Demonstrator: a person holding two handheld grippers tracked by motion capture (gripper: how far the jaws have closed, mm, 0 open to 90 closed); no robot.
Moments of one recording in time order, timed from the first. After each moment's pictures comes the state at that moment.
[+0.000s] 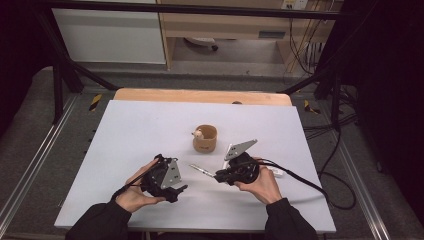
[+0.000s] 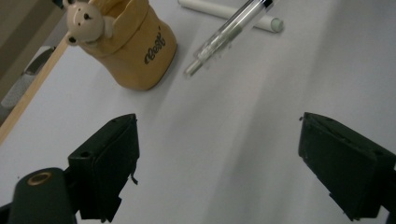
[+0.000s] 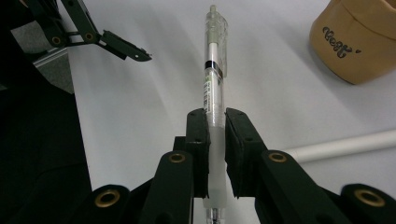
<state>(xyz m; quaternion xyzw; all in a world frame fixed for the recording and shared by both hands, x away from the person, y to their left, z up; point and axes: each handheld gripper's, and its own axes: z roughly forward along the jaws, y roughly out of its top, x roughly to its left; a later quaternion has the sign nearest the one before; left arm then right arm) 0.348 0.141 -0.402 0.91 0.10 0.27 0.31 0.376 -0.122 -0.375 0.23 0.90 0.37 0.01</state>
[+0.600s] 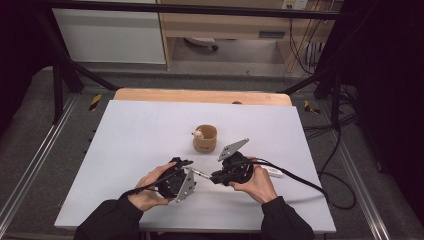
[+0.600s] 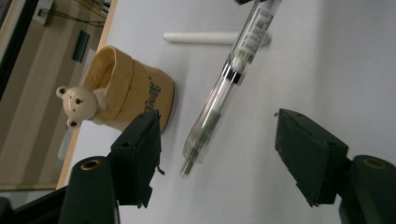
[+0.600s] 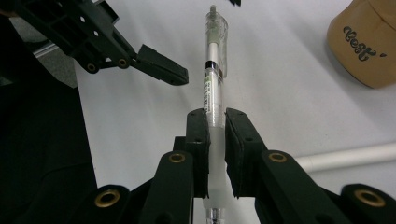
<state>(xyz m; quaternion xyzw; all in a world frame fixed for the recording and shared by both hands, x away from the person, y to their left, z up) 0.342 0.109 -0.405 0.90 -0.05 0.34 0.26 0.377 -0.106 -0.373 0.23 0.91 0.35 0.00</state>
